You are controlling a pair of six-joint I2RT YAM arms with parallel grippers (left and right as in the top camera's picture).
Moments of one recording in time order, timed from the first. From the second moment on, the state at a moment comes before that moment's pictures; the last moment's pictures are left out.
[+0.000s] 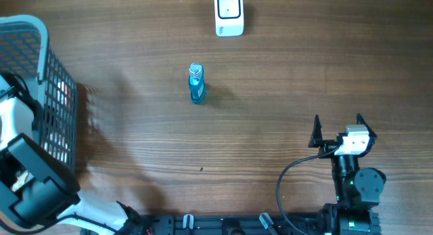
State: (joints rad) left arm 0.67 1.83 1.22 -0.75 -0.21 -0.51; right arm -0.11 0.07 0.01 0.00 -0.09 -0.12
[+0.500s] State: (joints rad) left arm 0.67 1.84 1.21 -0.78 -0.17 -0.52; right arm -0.11 0.07 0.01 0.00 -0.09 -0.12
